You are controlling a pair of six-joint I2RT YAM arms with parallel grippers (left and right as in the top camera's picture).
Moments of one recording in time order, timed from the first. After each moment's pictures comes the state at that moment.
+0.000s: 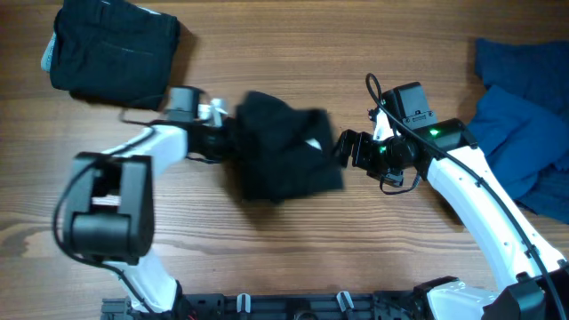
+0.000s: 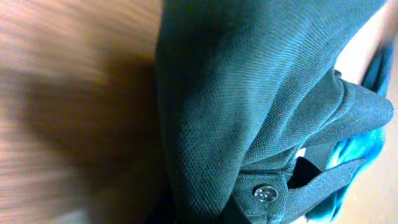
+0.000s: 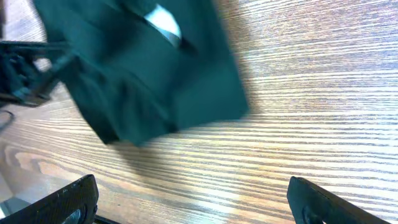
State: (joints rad) left arm -0.04 1.91 0.98 -0.27 0.68 -0.57; right arm 0.28 1.43 1.07 -0.91 -0.37 0.54
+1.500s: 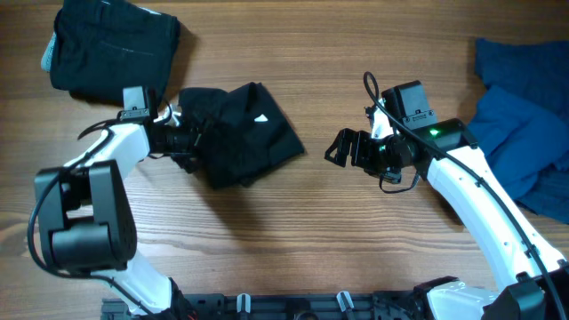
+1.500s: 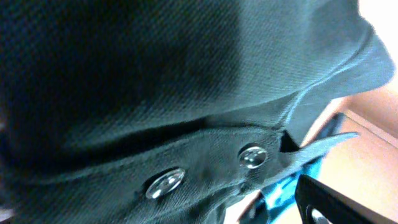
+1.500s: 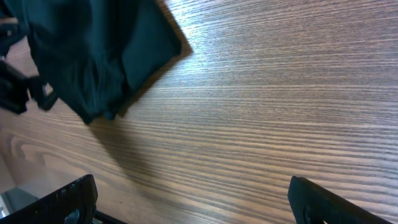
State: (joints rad) left arm 0.11 1.89 1.01 -0.41 0.73 -0.77; right arm 0.28 1.43 1.07 -0.89 -0.40 0.50
